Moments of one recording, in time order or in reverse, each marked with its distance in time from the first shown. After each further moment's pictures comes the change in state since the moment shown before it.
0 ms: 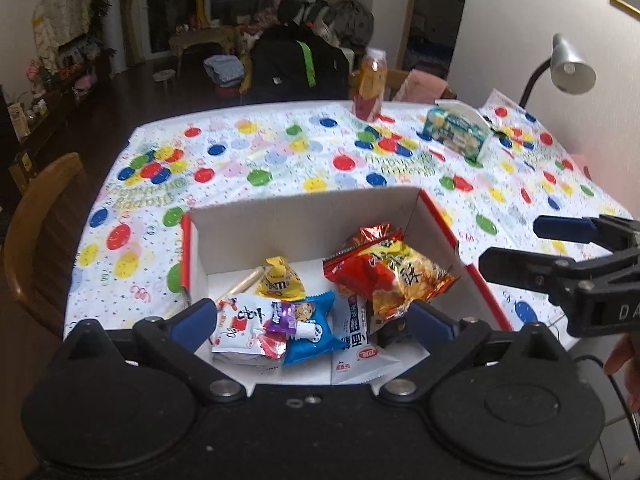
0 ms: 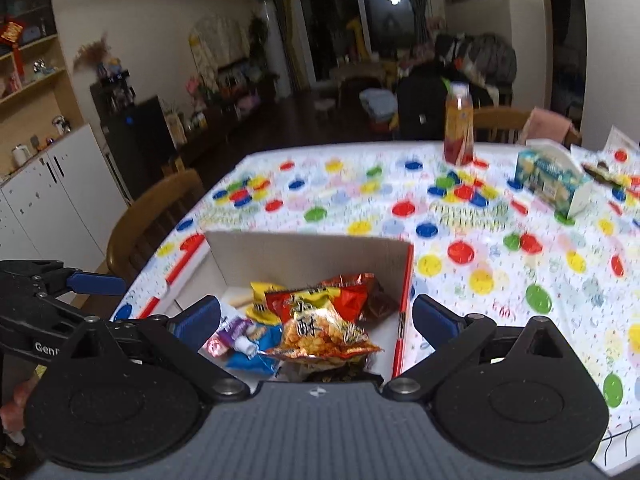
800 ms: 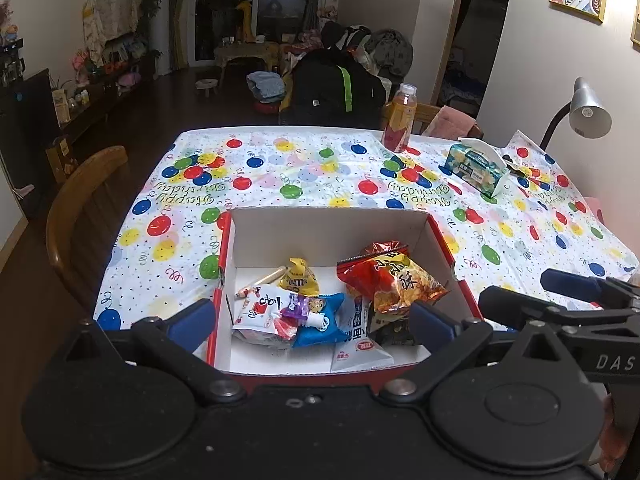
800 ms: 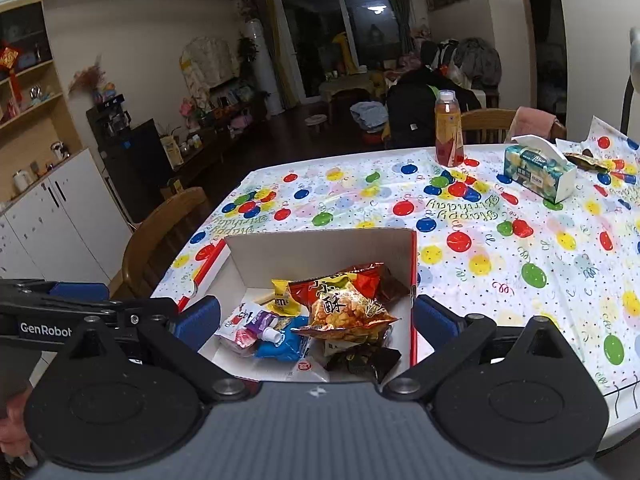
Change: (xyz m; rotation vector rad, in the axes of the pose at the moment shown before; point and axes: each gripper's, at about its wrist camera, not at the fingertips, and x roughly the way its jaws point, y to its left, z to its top) left arm -0.051 -0.002 -0.019 -0.109 -0.069 0.066; right arm -0.038 0.020 -0.022 0.075 -0.041 -0.009
